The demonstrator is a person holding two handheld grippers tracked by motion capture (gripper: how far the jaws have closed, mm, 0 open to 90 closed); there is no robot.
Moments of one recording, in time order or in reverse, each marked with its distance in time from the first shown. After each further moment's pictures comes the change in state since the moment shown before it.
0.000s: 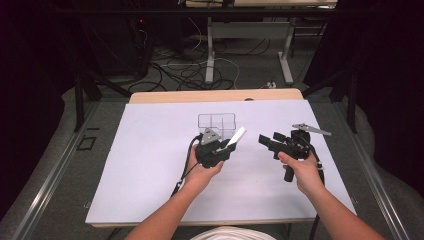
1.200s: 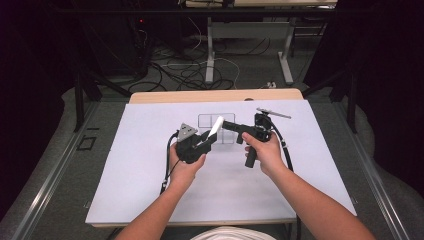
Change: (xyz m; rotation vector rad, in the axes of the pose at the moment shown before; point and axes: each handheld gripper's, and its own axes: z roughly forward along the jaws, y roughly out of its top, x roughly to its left) left arm 0.032 -0.001 -0.033 -0.112 0.091 -0.098; right arm 0.059 0.016 0.085 0.094 0.170 0.266
